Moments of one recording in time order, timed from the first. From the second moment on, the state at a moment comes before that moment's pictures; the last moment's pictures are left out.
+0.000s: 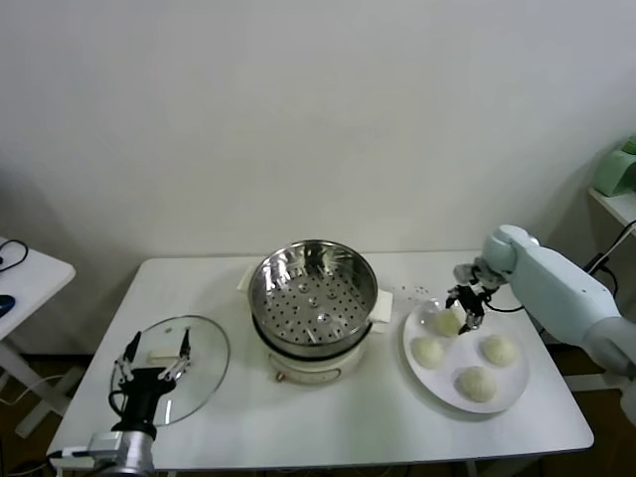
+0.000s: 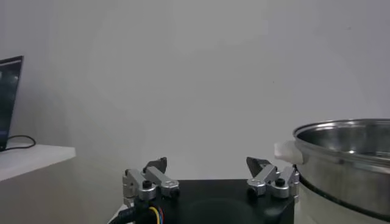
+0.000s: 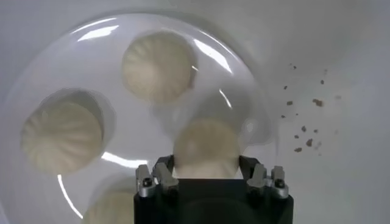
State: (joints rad) left arm 1.63 -1.43 -0.71 -2.03 -0.14 -0.05 -0.01; right arm 0.07 0.92 -0.74 0.80 -0.22 0.18 -1.25
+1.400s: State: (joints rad) left arm 1.68 -1.42 -0.72 -2.07 -0.18 -0.03 -0.03; right arm 0.40 1.35 -1.00 1.07 -0.48 0.46 -1.24
